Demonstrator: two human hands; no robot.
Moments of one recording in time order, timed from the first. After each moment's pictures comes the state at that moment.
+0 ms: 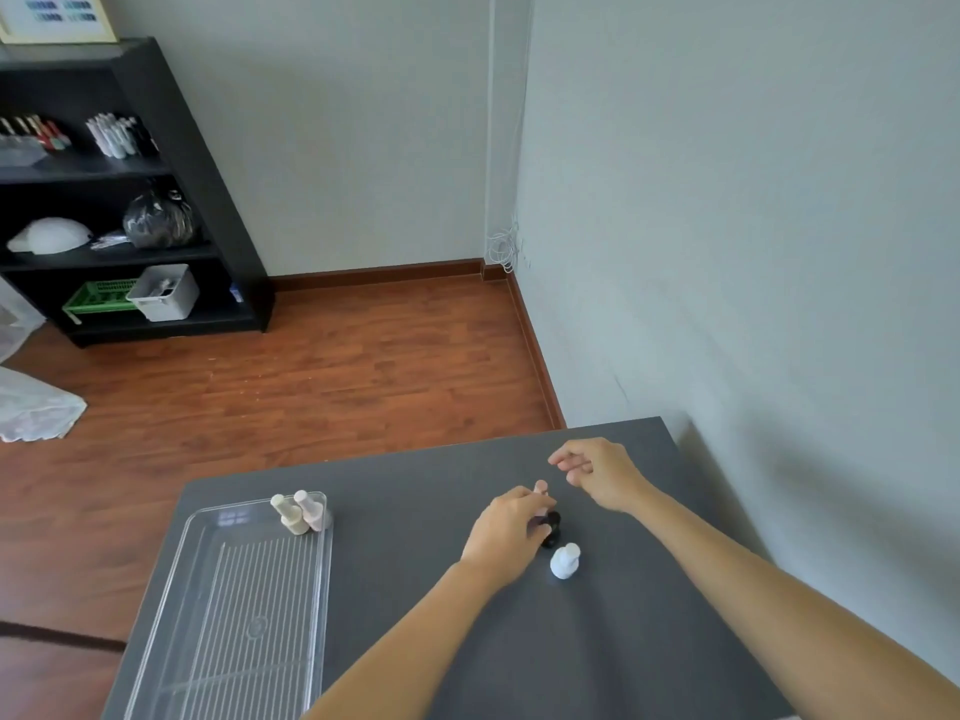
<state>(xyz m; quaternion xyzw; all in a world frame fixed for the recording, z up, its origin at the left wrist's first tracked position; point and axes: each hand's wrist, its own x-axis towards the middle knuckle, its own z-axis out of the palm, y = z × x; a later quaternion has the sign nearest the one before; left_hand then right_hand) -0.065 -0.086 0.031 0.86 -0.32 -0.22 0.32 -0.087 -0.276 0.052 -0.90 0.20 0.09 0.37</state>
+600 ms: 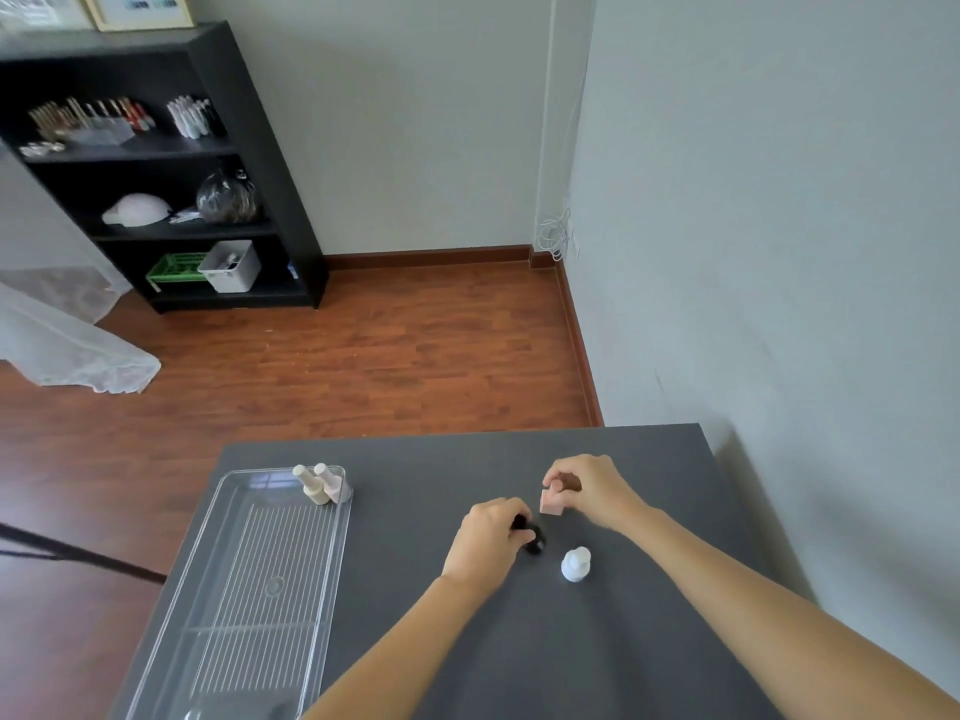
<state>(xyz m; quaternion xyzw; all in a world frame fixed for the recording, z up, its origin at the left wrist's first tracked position) -0.073 -0.066 0.018 0.90 -0.21 -0.18 0.33 -0.075 -0.262 0.022 -0.91 0.09 0.15 0.38</state>
